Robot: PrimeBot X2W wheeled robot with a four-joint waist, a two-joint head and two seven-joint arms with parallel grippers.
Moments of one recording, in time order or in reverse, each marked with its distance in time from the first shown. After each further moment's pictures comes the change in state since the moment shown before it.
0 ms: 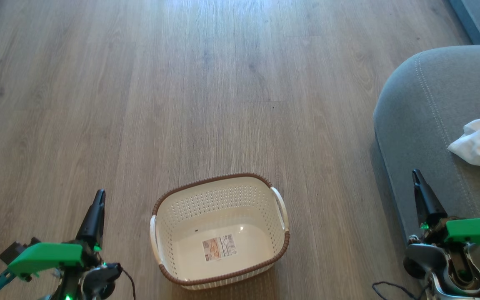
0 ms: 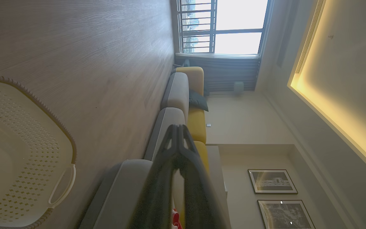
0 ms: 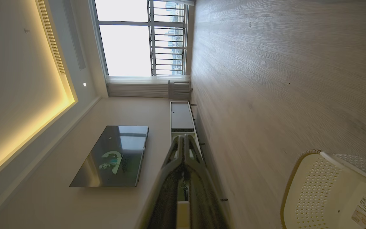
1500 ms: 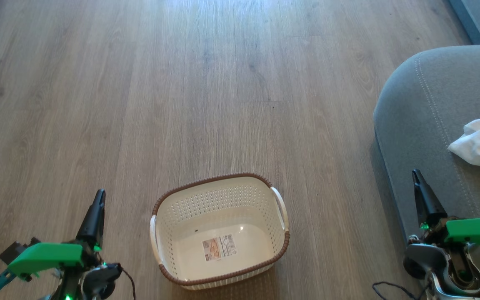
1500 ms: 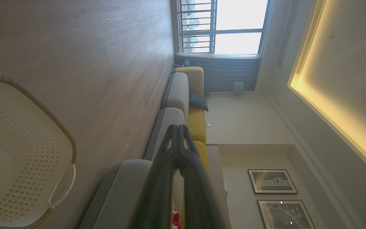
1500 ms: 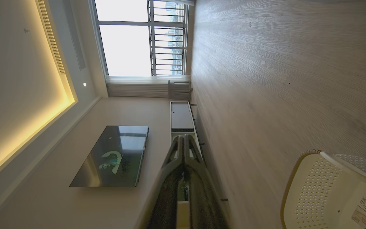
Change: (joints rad) left arm 0.000 0.000 0.000 0.000 0.000 0.000 0.000; right arm 0.000 0.000 0.000 0.000 0.000 0.000 0.000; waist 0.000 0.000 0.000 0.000
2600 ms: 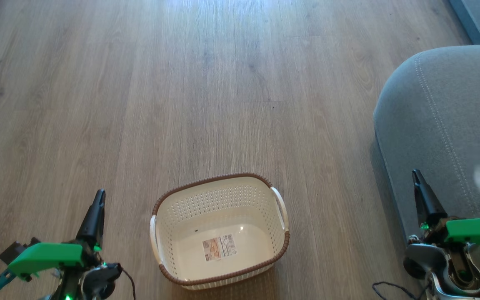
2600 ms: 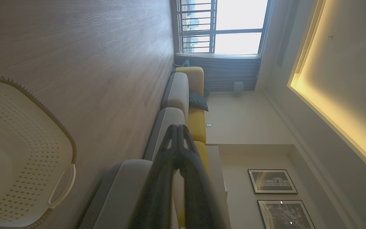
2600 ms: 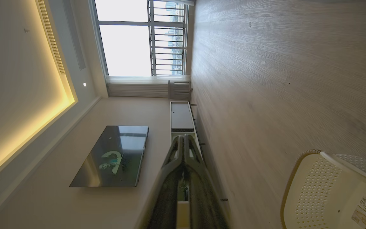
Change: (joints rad) left arm 0.000 0.000 0.000 0.000 0.000 0.000 0.000; right arm 0.000 0.000 0.000 0.000 0.000 0.000 0.000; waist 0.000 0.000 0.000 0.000
